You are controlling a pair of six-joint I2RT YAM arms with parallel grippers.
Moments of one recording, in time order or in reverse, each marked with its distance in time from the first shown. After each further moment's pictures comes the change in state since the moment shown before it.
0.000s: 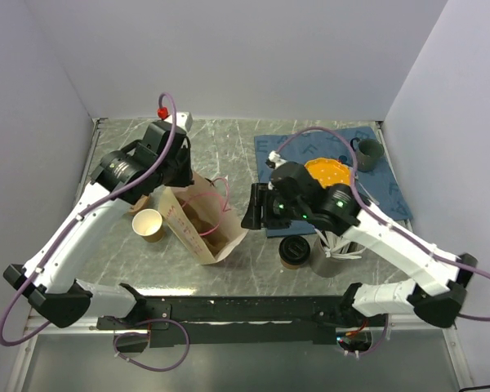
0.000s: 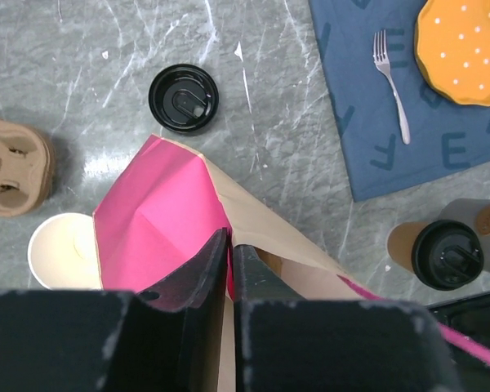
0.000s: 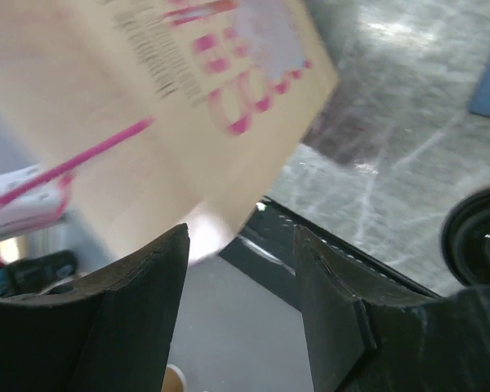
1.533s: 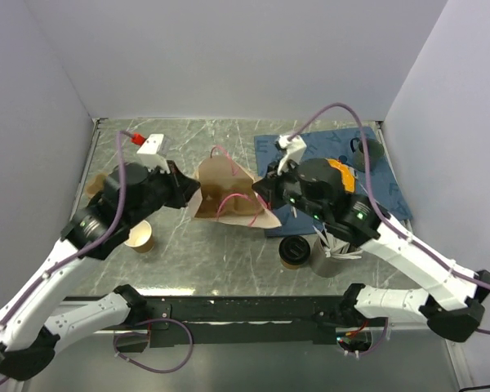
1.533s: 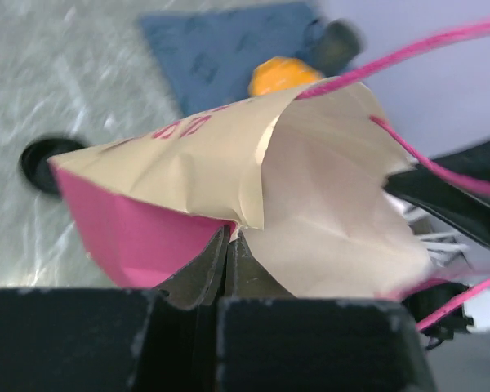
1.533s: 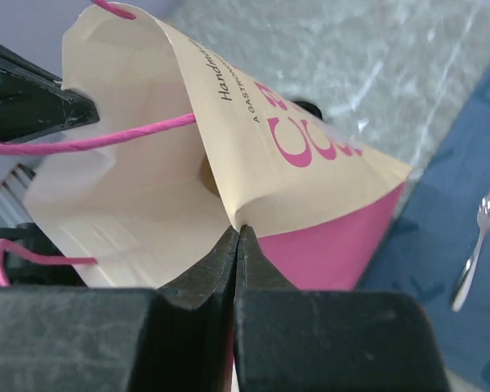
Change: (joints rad) left arm -0.040 -0.407 -0.460 0.468 0.168 -0.071; right arm -0.021 -0.105 -0.079 0.397 0.172 -0.477
